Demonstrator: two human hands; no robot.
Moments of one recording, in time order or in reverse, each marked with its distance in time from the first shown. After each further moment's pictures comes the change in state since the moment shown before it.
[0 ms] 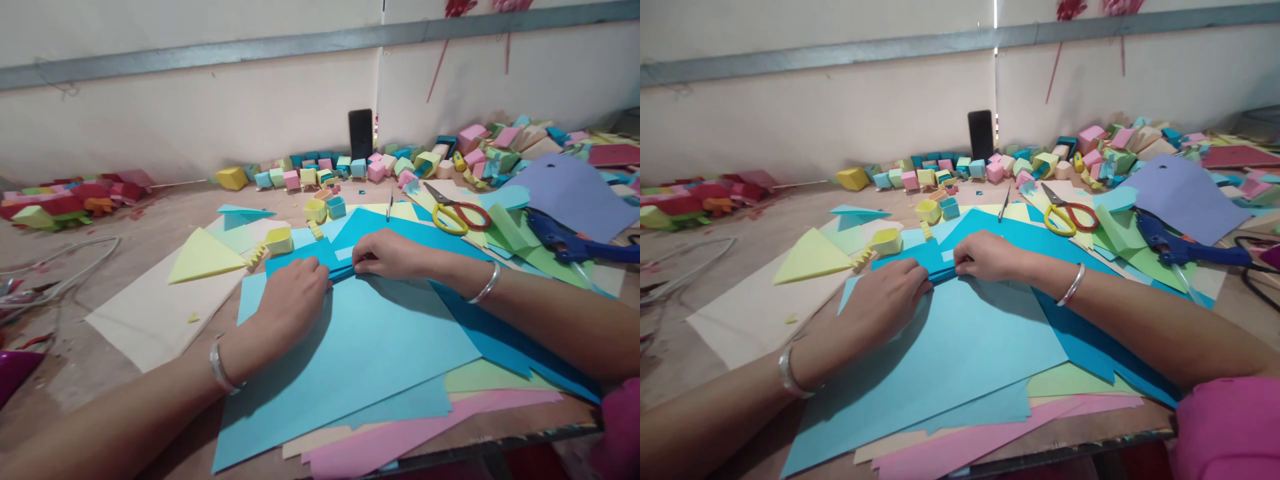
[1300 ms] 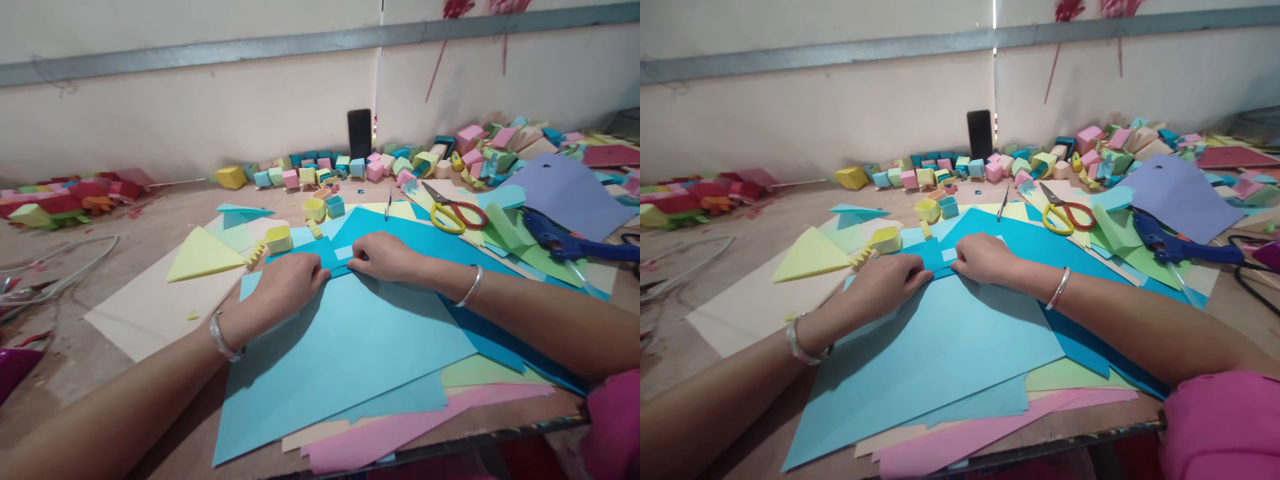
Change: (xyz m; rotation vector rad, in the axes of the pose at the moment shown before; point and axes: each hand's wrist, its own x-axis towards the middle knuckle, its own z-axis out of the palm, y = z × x) left_hand 0.019 -0.024 0.014 -0.256 0.011 -0.070; right_hand 0.005 -0.010 0.012 -0.113 0.083 0.265
